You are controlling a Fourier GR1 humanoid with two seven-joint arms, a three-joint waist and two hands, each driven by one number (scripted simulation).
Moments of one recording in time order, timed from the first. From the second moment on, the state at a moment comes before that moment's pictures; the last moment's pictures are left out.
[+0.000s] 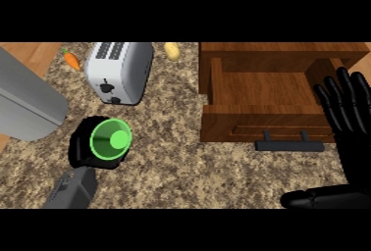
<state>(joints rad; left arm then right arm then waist) -0.36 0.12 0.24 -0.66 0.20 -0.26 -0.95 -0.08 -0.09 -0.06 -2.10 -0.15 0.13 0.19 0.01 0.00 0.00</state>
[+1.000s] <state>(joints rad) -0.47 0.01 0.03 -1.39 0.27 -0.03 -0.32 -0.06 -0.10 -0.09 -2.10 -0.18 0.15 0.17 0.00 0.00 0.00</state>
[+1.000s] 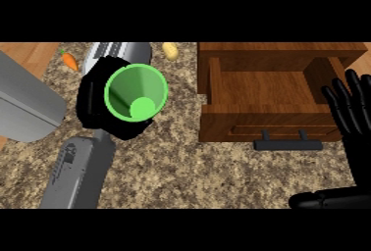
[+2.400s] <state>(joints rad) -1.11 0.00 -0.11 -0.84 0.29 0.32 -0.23 -0.08 -0.10 -0.10 -2.05 -0.18 0.17 0.14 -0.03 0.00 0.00</state>
